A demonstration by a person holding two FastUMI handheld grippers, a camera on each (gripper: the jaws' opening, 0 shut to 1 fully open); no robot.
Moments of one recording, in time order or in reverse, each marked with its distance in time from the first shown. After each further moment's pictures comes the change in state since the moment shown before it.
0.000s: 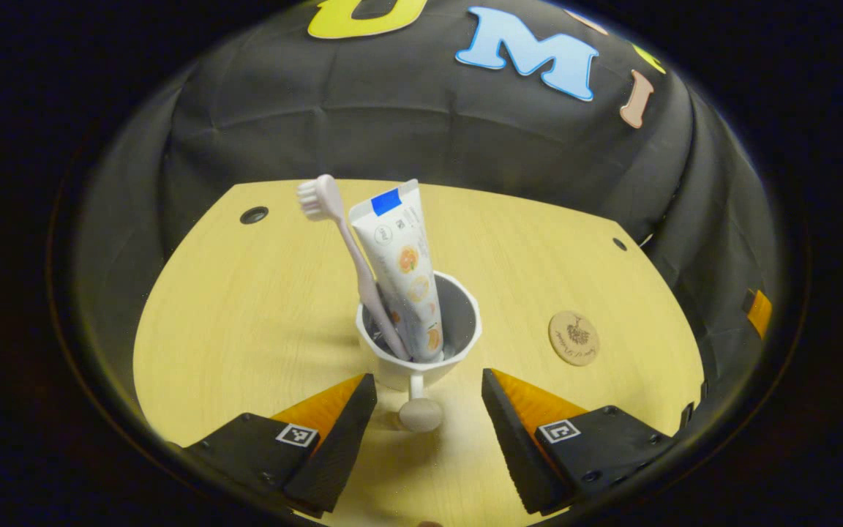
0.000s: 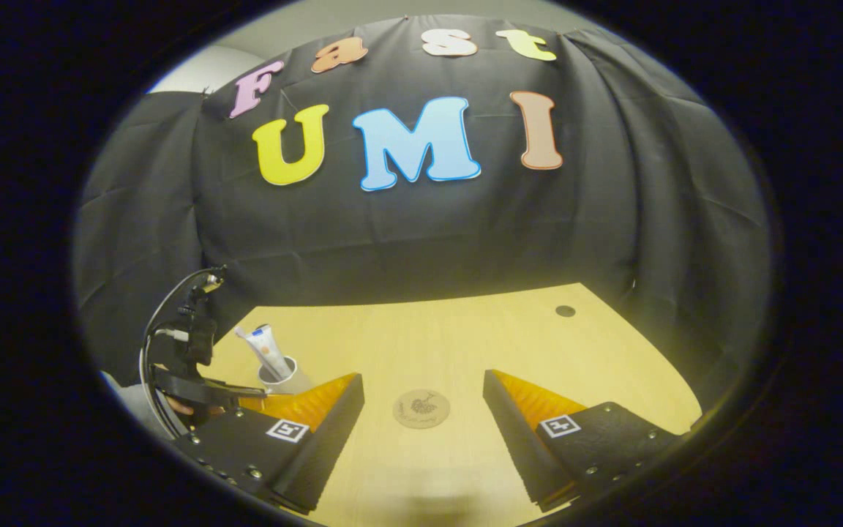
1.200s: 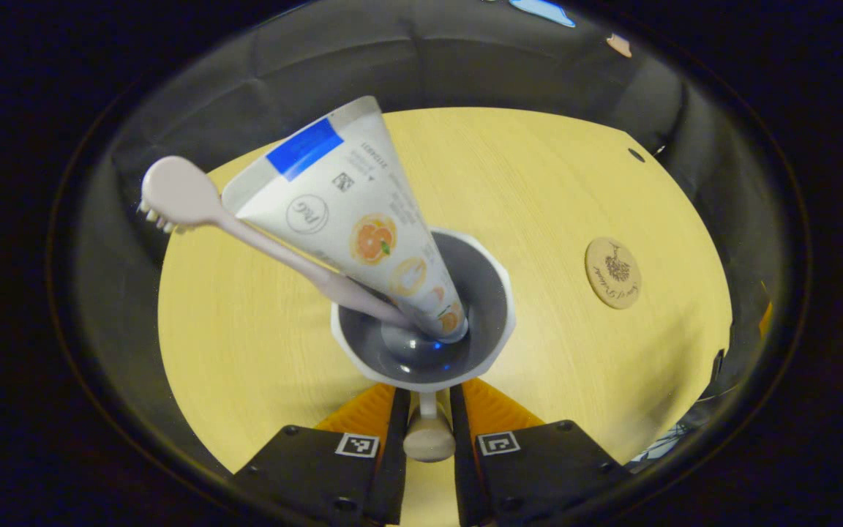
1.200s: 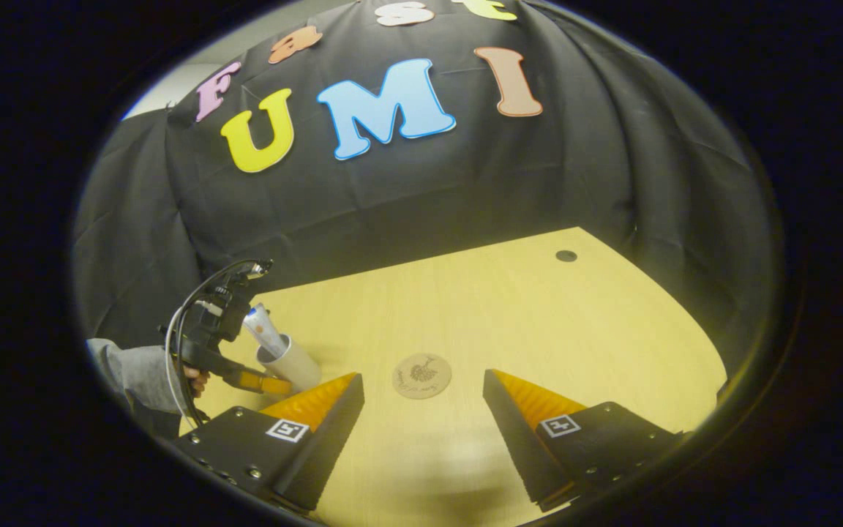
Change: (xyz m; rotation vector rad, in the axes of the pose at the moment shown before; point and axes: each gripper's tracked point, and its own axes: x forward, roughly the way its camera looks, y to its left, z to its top) left arm 0.023 0.015 -0.010 0.187 0.346 0.061; right arm 0.011 -0.021 -0.040 0.145 0.149 0.020
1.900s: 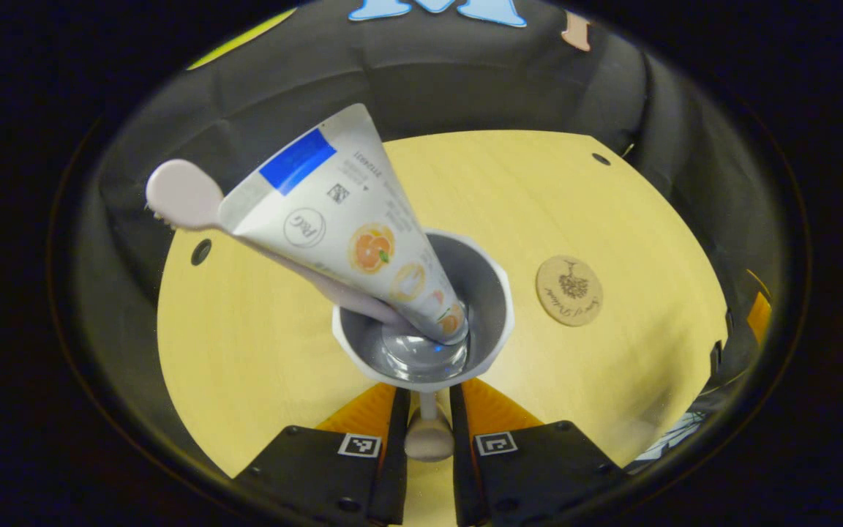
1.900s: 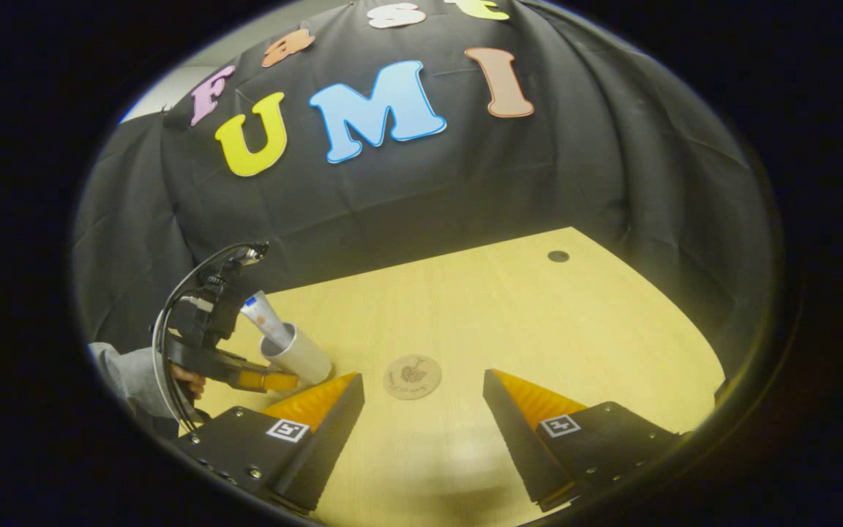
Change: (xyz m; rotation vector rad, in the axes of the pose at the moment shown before) left arm -0.022 -0.066 0.032 0.113 -0.104 -0.060; right arm -0.006 -0.015 0.004 0.003 -0.011 -0.018
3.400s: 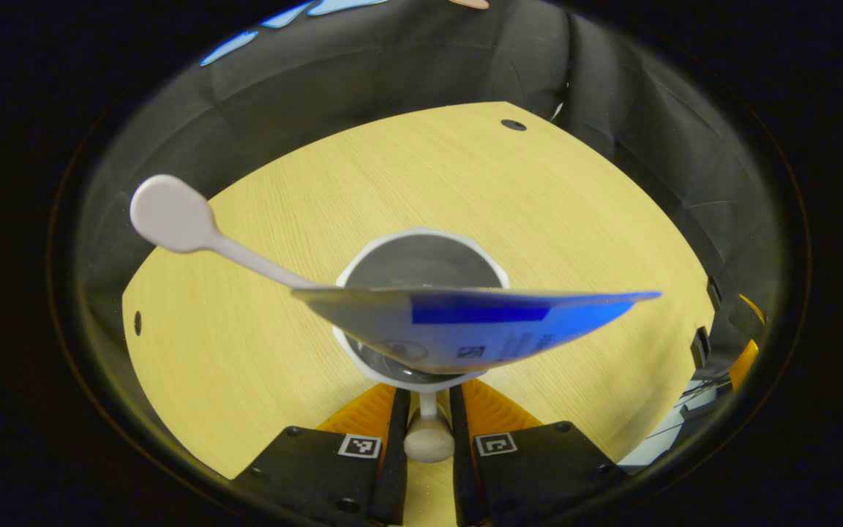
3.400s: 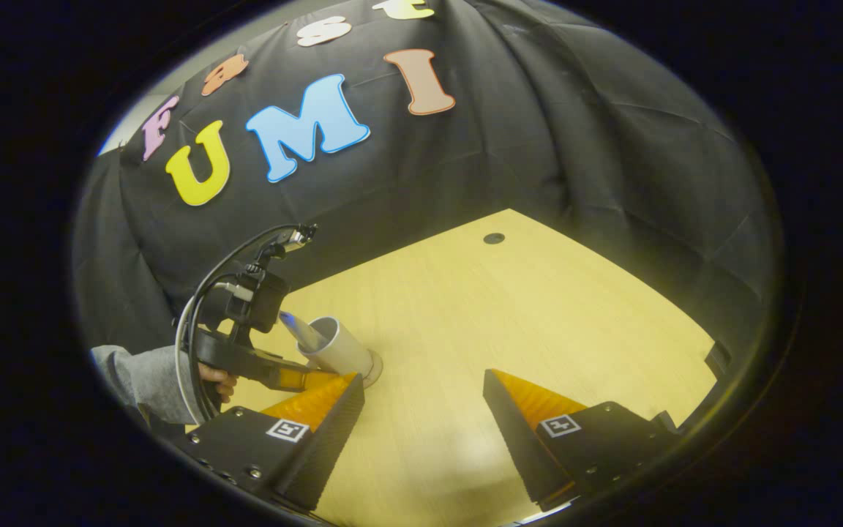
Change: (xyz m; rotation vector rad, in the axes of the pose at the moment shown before) left arm 0.063 -0.158 0.034 0.182 0.086 -0.093; right arm -0.038 -0.075 -0.021 0.167 -0.002 -0.128
